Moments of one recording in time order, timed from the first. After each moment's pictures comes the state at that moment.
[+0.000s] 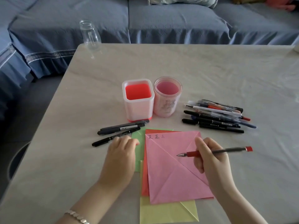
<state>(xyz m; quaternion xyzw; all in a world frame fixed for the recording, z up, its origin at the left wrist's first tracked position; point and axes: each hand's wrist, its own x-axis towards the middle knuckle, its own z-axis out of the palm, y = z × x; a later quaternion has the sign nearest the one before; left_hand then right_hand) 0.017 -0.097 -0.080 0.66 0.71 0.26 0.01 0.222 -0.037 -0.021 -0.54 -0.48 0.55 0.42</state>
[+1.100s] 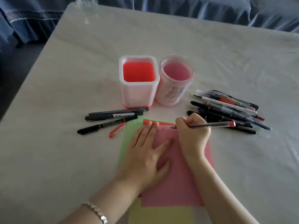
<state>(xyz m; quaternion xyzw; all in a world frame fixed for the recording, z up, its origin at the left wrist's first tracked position) 0.070 -0.075 -0.094 0.69 0.69 0.17 0.14 0.167 0.027 -0.084 -0.59 -0.57 0.33 0.46</state>
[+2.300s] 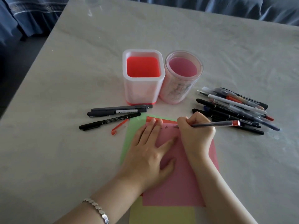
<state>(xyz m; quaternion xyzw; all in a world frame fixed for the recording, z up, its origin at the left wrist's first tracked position) 0.071 -0.073 -0.092 0.68 0.69 0.17 0.15 0.168 0.027 -0.088 -0.59 -0.60 0.32 0.45</state>
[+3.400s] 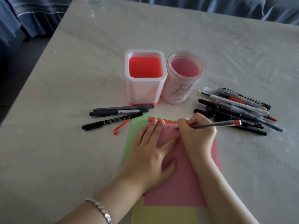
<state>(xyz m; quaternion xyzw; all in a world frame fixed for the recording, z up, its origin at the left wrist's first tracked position) 0.071 -0.074 -0.092 0.68 0.69 0.17 0.15 0.167 0.026 -0.087 -0.58 -0.60 0.34 0.44</state>
